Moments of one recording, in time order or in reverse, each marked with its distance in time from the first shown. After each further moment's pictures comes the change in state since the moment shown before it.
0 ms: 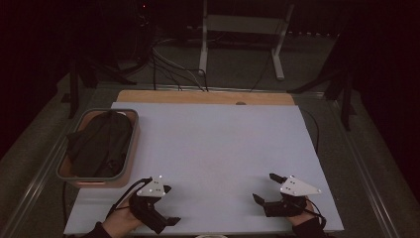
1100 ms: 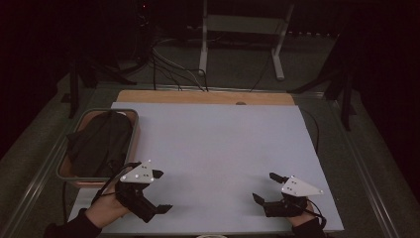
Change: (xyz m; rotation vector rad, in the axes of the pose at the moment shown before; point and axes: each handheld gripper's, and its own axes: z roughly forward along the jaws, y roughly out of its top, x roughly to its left) left arm 0.007 0.037 -0.053 -0.028 0.037 0.051; right arm 0.003 0.004 -0.003 -0.028 0.003 0.013
